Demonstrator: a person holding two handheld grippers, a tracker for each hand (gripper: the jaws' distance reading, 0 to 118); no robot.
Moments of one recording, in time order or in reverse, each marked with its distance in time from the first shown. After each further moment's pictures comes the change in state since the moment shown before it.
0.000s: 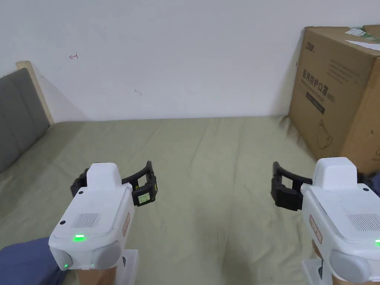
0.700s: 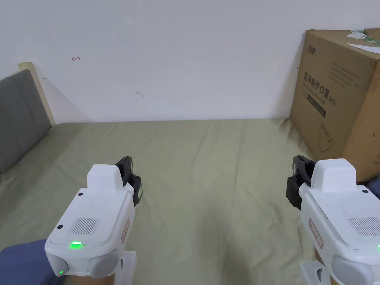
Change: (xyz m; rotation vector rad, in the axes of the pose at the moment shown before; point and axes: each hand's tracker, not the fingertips) left arm 0.002 0.006 0.012 0.051 -0.045 -0.048; right arm -0.003 0.006 0.004 0.027 0.045 0.001
